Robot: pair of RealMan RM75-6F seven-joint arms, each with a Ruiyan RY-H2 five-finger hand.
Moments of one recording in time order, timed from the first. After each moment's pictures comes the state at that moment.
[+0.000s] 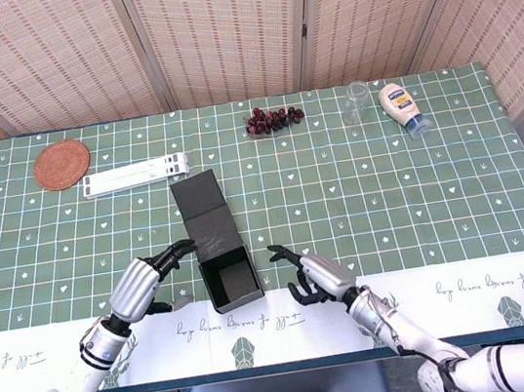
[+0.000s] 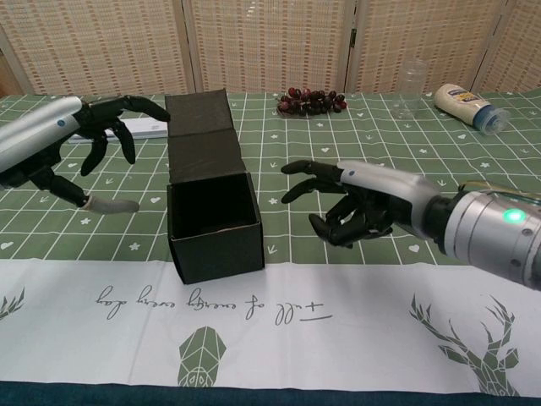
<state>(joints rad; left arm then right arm) -0.63 -1.61 0.09 -1.07 1.63 1.50 -0.51 0.64 -1.56 0.17 -1.69 -1.20 0.86 0.20</state>
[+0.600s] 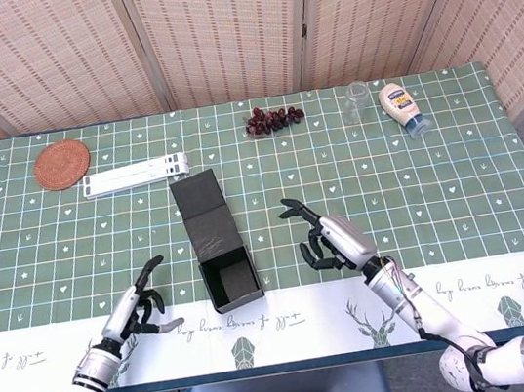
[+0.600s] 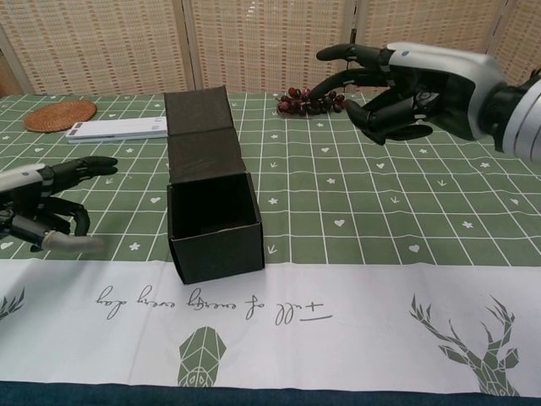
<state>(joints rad) -0.52 -1.45 0.05 -1.50 1.36 1.11 -0.74 0.62 -1.39 0.26 -1.81 -1.23 0.94 0.28</state>
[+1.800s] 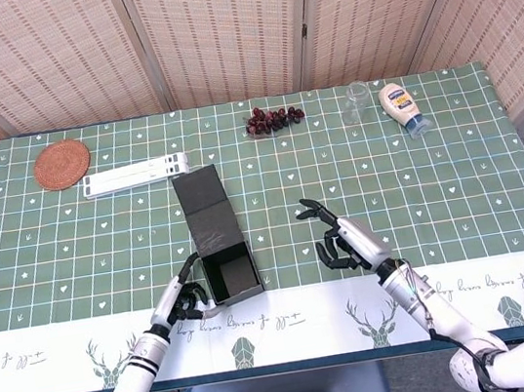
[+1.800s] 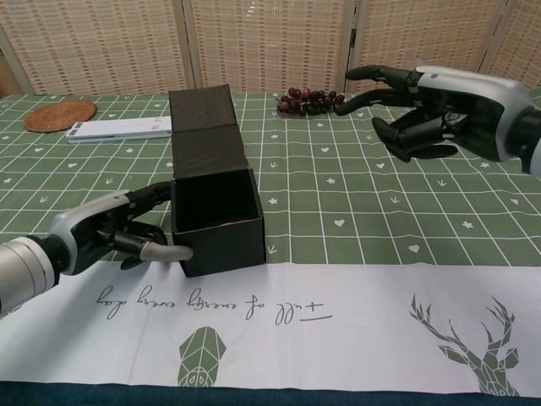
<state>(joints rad) -0.53 -1.69 -0.15 -1.42 1.21 0.92 -0.65 0.58 -1.38 0.22 -1.75 -1.27 0.96 0.40</state>
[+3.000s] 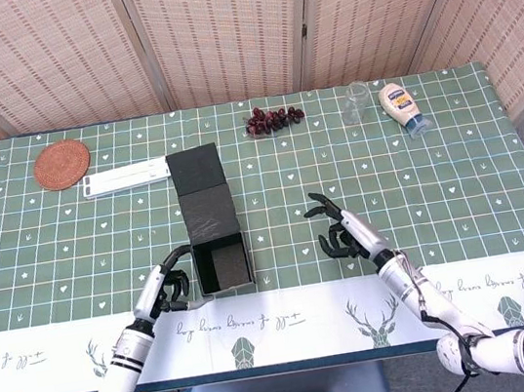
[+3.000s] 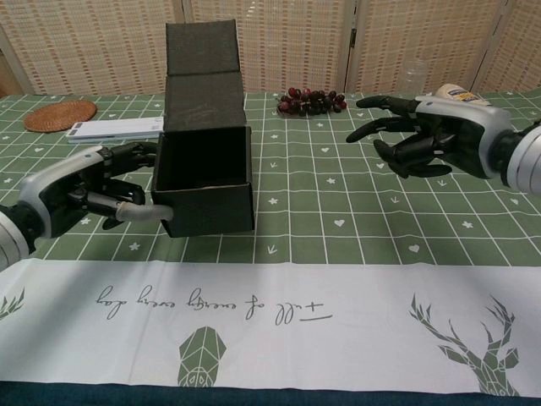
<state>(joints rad) -0.49 -1.64 -0.17 -1.40 1.41 1.05 -0.74 0.62 -1.45 0.26 -1.63 -1.11 0.86 0.44</state>
